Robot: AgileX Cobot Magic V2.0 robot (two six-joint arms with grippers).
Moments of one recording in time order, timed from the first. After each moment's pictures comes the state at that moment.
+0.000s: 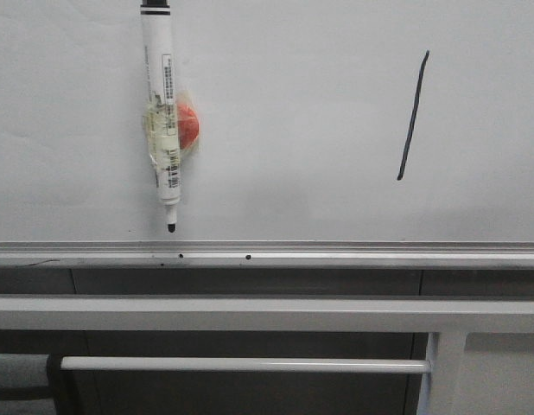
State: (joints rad) left arm -0.16 0.07 -0.23 -1.83 0.00 1.69; right arm 0.69 0.10 -0.03 -0.29 0.02 0.25
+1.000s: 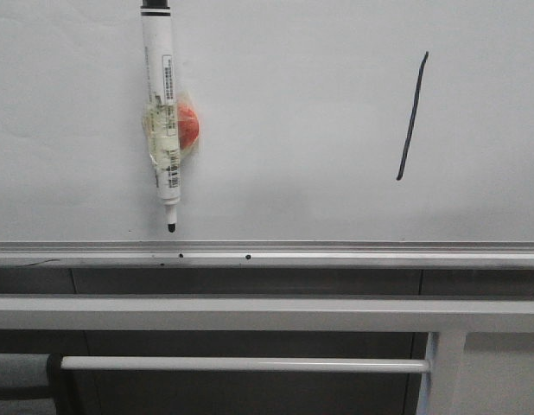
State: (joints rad) left arm -0.06 0.00 -0.04 -0.01 0.30 0.01; right arm 0.69 0.10 -0.03 -0.29 0.01 0.25
